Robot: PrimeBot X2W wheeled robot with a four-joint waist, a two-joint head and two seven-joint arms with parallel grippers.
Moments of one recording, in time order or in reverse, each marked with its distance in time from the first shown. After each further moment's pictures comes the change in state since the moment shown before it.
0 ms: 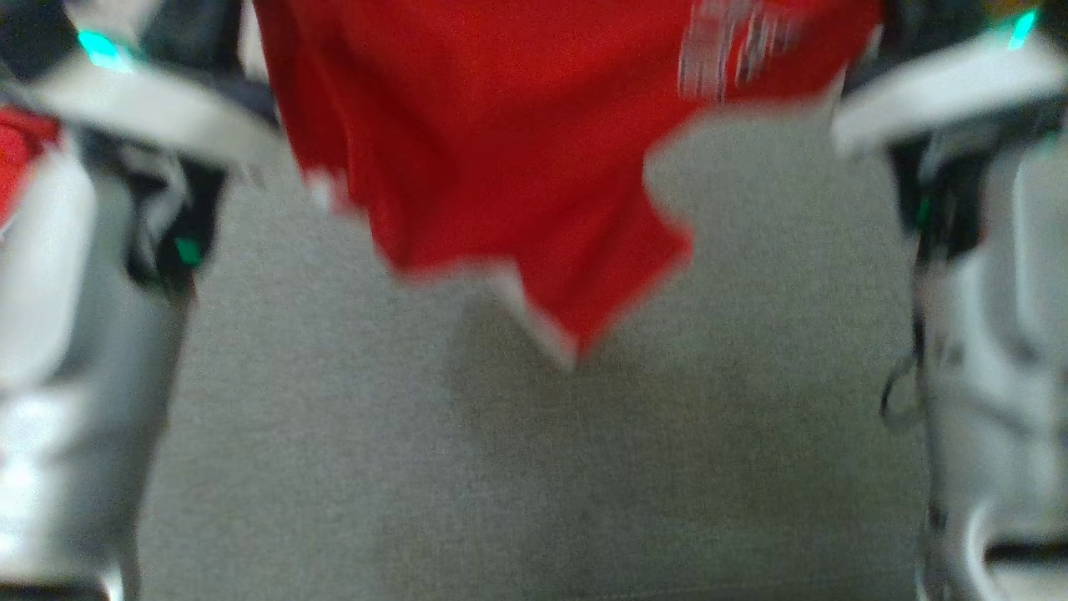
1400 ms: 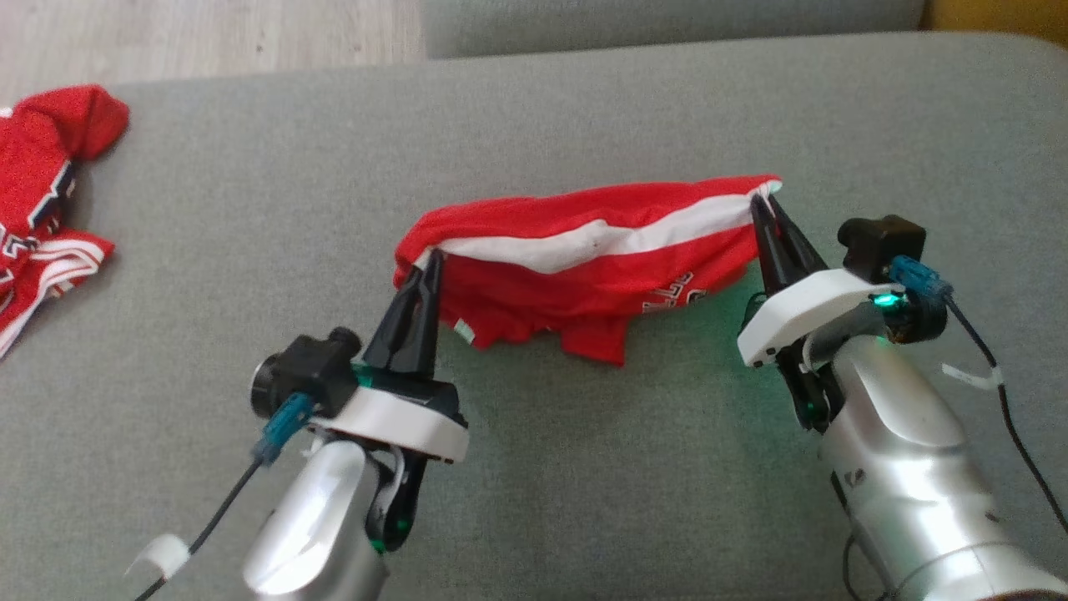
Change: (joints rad) left arm 0.365 -0.247 -0.142 0.305 0.213 0.037 -0.401; right arm 0.032 -0.002 0.161 0.815 0.123 0.000 -0.354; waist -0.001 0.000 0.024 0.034
